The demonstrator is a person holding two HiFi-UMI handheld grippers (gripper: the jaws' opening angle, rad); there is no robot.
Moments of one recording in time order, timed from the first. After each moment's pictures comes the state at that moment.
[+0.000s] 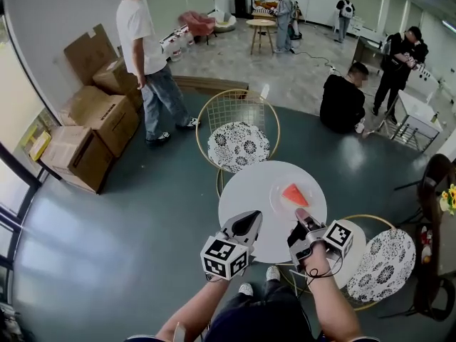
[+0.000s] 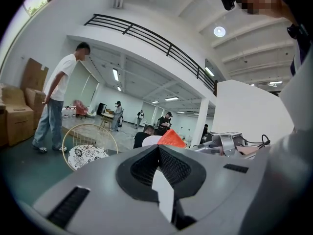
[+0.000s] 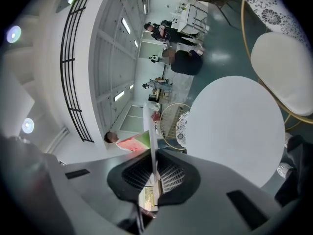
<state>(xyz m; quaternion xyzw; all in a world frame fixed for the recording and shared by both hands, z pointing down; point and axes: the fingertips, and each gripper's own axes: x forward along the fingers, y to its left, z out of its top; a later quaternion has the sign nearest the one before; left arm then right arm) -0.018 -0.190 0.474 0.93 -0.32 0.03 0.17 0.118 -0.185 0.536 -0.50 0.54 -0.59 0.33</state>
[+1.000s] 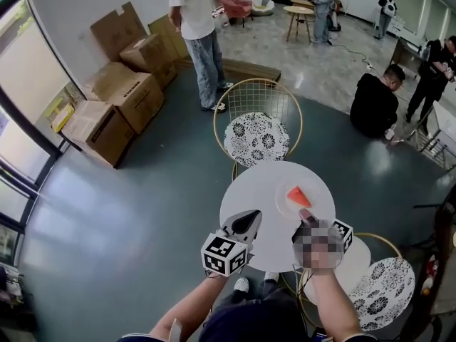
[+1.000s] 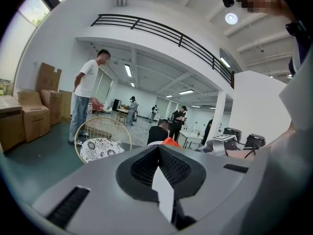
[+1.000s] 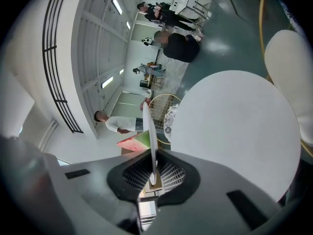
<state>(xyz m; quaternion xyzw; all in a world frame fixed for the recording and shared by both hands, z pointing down) 0.011 -0.236 0.521 0.90 -0.40 0.07 0.19 0.162 -0.255 0.624 -0.47 0.54 -0.65 0.25</state>
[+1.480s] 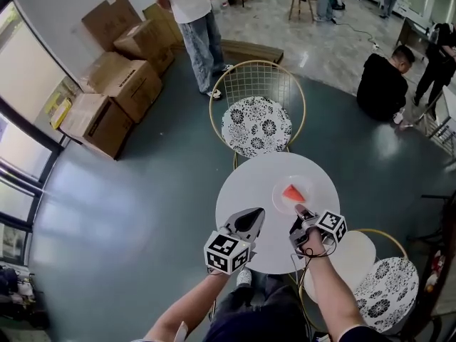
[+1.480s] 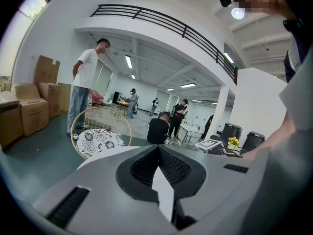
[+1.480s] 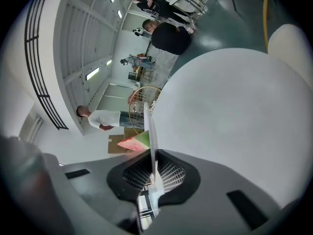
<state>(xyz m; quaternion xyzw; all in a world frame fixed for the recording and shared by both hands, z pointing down) 0.035 -0.270 0.572 0.89 -0.39 0.10 0.22 0.165 -0.296 0.728 -0.47 0.51 -0.69 0.18</state>
